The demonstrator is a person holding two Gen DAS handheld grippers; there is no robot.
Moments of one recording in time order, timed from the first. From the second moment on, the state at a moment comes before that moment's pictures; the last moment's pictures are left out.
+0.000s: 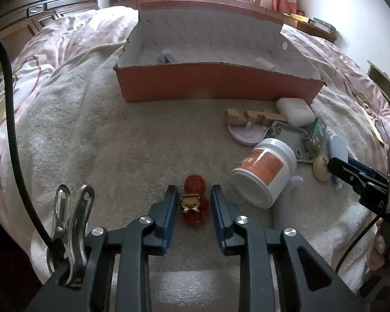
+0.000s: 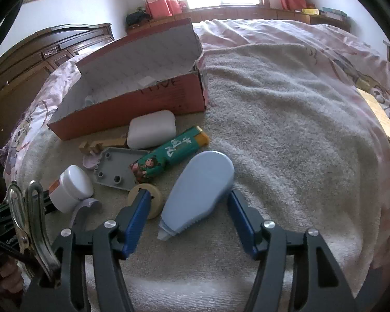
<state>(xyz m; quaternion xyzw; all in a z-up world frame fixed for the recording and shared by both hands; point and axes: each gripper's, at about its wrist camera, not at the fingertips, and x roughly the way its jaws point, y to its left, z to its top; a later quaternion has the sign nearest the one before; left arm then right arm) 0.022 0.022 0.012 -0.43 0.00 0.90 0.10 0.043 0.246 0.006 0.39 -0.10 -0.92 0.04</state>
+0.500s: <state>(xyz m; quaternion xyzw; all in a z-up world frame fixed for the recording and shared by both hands) 0.022 0.018 0.012 -0.43 -0.01 0.90 0.10 0.039 0.258 0.007 0.39 -0.10 -0.92 0.02</state>
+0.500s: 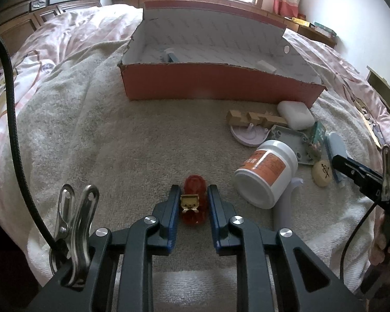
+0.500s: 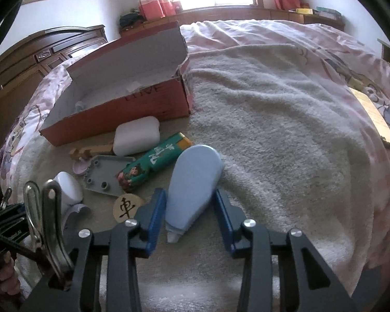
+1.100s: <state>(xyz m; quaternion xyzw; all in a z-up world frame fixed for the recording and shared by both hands) 0.023 0.019 0.011 -0.43 -0.01 0.90 0.10 0.033 0.239 0.001 0.38 -0.04 -0.93 0.01</state>
